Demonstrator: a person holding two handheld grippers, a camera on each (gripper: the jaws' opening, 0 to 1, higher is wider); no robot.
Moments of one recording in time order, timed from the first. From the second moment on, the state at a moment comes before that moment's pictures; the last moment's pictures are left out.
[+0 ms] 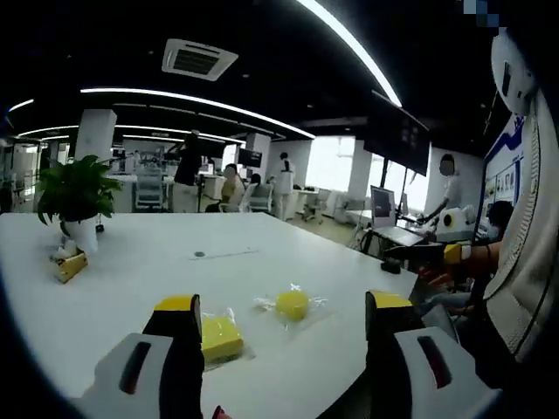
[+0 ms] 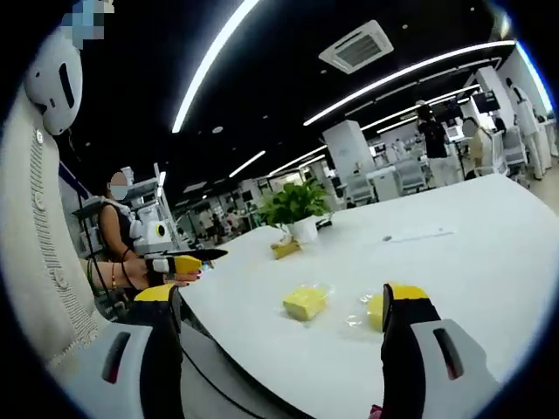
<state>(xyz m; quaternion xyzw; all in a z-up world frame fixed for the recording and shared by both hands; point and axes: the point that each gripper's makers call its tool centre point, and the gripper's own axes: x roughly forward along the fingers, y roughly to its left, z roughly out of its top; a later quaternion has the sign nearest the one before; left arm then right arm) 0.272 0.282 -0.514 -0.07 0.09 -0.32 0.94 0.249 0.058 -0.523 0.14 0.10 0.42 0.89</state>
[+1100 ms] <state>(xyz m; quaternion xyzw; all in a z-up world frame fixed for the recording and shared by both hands) 0.262 0.313 -0.557 -0.12 0.18 -0.25 0.94 0.248 0.043 -0.578 0.11 0.19 0.39 0.89</state>
